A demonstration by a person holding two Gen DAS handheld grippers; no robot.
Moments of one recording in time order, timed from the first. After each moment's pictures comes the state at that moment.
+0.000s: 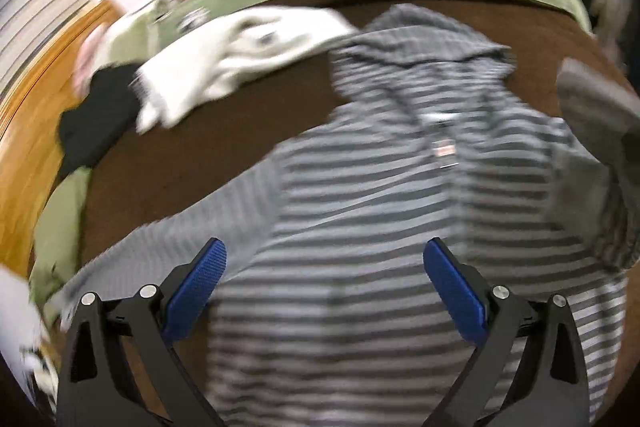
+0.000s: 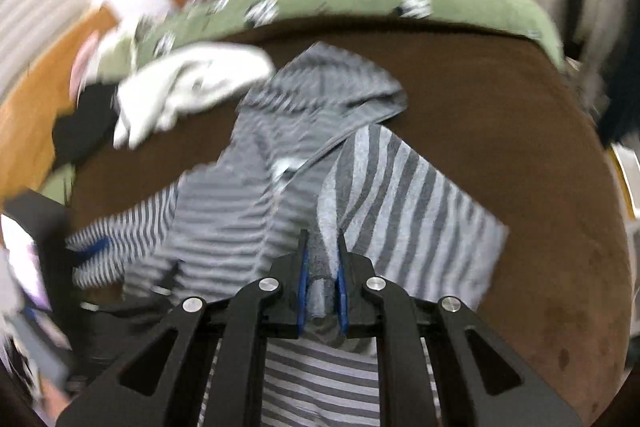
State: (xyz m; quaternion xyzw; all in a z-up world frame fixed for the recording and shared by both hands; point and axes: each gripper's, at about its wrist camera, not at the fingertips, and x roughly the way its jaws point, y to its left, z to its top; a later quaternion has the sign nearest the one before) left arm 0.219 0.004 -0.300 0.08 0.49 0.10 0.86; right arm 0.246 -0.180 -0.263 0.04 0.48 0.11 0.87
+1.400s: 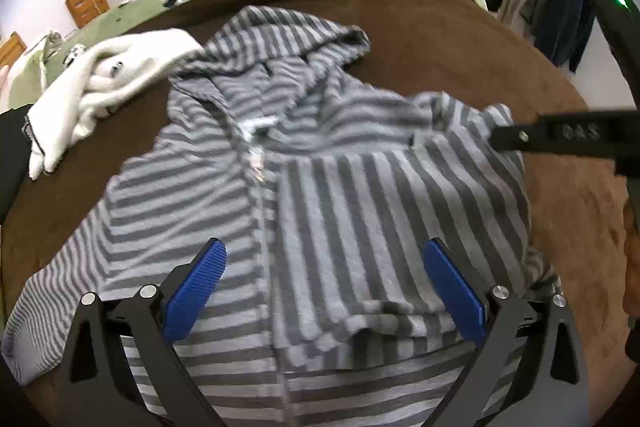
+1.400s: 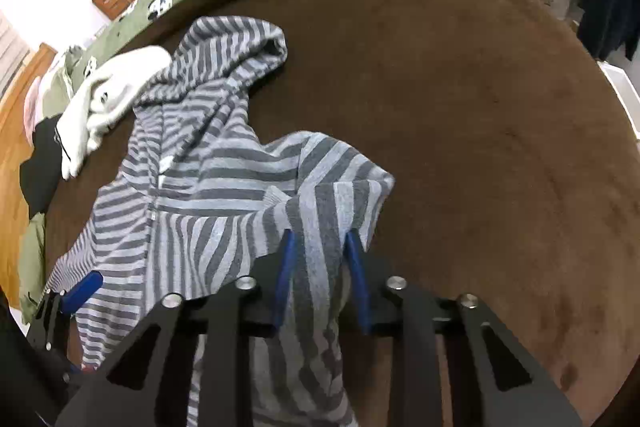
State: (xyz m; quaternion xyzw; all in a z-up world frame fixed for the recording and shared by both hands) left arm 0.233 -0.117 -0.339 0.08 0.48 -0.10 0.87; right arm 0.284 -0.314 -0.343 0.14 0.54 0.04 0.83
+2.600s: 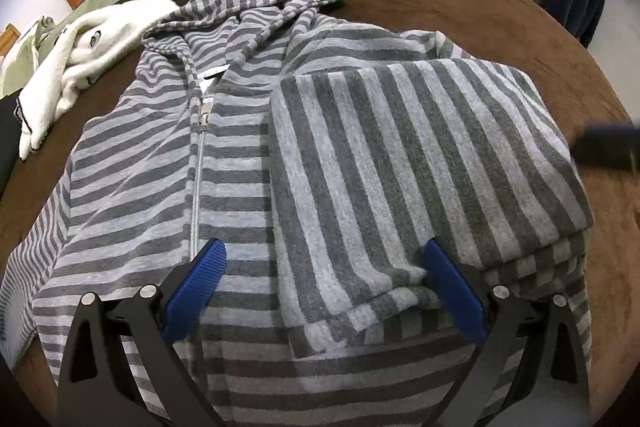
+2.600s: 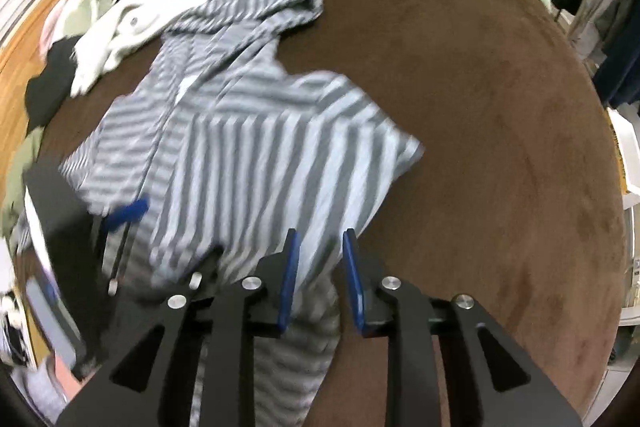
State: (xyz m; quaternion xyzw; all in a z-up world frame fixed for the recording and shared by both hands) left arm 0.226 -0.145 -0.382 0.09 0.51 -0.08 0.85; right arm 0.222 -0.293 -0.326 0.03 0.58 0.09 0.81
